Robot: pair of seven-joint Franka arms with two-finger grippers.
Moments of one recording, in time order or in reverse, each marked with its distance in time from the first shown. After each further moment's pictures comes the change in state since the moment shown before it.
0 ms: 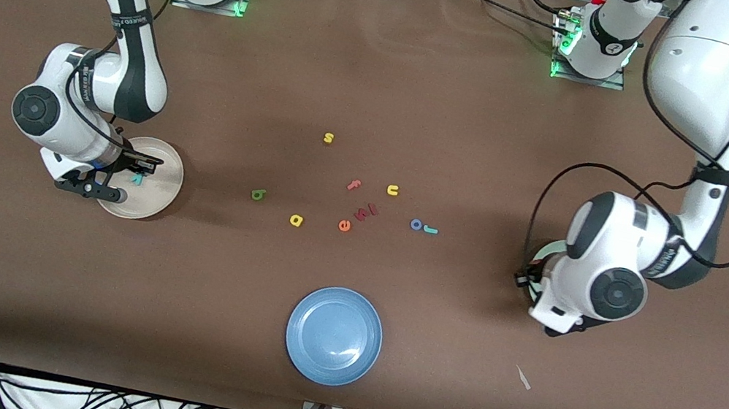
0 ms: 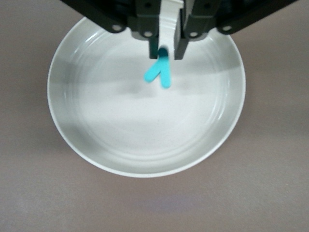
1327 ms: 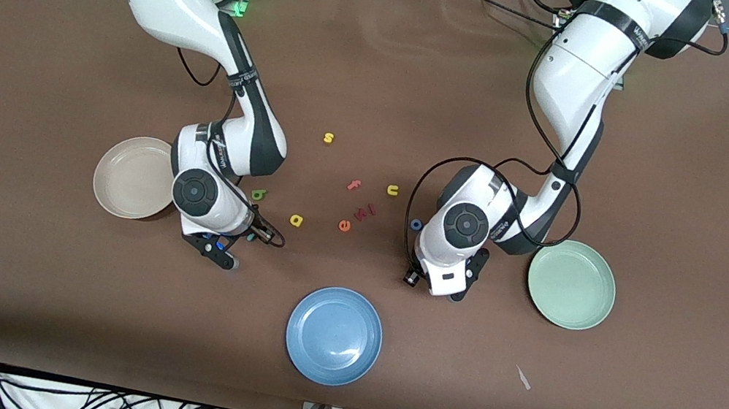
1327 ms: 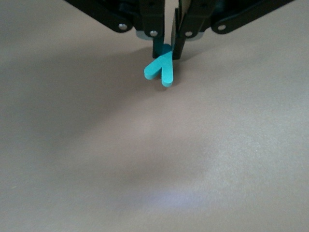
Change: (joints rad) left arm -0.312 0.236 -0.011 0.099 -0.102 0.506 -0.995; right arm 0.039 0.400 0.292 0.633 0.000 -0.188 0.753
